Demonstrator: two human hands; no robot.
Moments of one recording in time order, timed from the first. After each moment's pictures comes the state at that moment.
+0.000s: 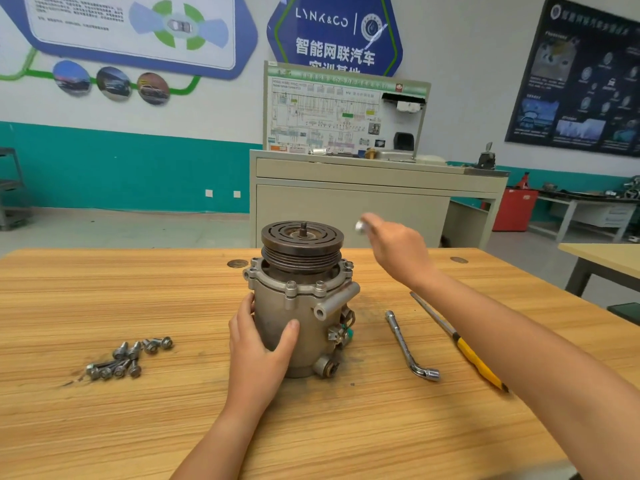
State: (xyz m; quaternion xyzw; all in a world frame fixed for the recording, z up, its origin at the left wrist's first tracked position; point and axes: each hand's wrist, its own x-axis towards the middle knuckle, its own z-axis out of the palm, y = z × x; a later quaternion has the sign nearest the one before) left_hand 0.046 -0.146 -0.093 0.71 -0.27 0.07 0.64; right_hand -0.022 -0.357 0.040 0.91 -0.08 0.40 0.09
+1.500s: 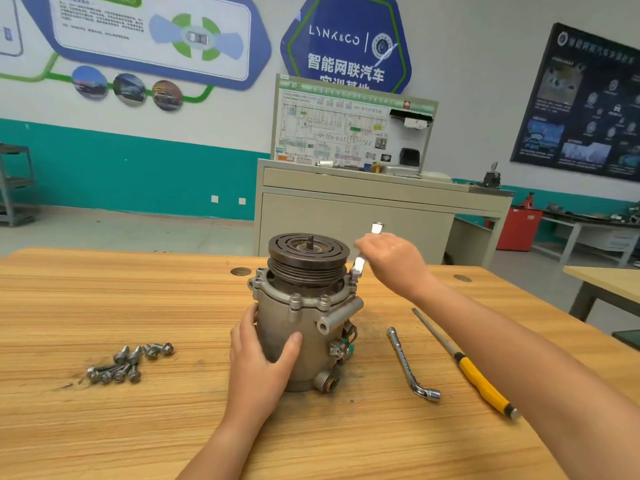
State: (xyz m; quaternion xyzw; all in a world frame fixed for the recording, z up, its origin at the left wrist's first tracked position) left_hand 0.047 -0.146 -0.094 0.71 -0.26 0.08 0.65; right_hand -0.016 -0.350 0.049 0.91 0.02 0.36 0.20
